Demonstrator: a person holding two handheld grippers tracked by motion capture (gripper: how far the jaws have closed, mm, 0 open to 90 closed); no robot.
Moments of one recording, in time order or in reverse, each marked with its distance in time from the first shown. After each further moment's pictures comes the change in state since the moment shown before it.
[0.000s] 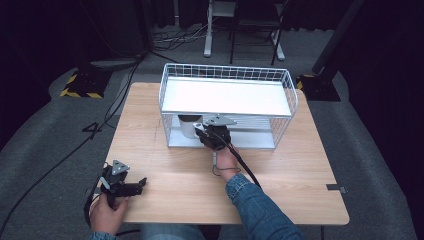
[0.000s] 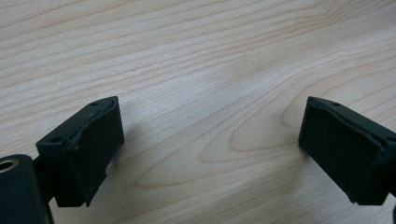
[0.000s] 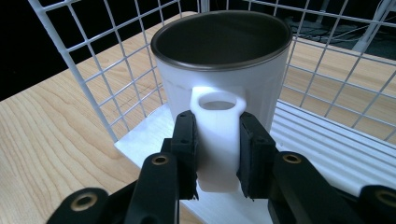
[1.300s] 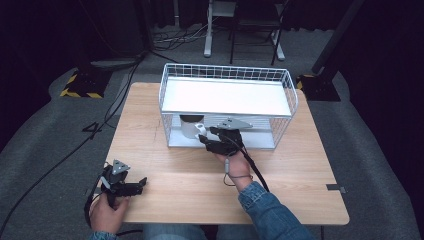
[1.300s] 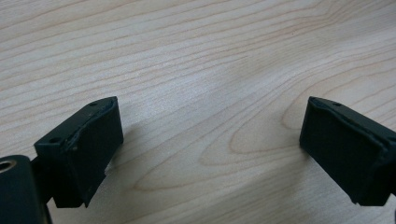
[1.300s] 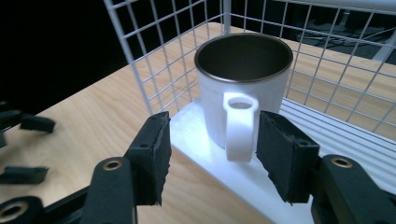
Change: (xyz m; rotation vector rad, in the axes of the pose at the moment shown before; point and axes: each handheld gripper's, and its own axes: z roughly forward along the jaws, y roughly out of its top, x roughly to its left) left arm 0.000 0.001 0.001 0.002 -0.001 0.005; right arm 0.002 0.007 -0.061 -0.013 0.096 0.010
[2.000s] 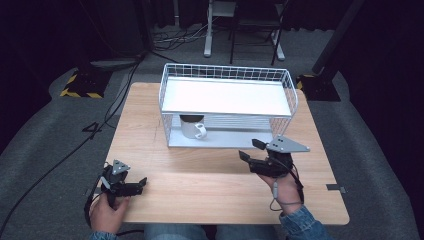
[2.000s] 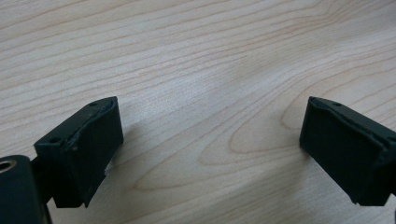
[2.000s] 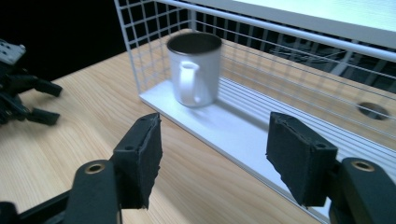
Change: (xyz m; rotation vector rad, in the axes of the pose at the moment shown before) left arm 0.000 0.000 0.000 0.001 -0.003 -0.001; right arm -0.024 -0.031 -0.134 -0.048 -0.074 -0.077
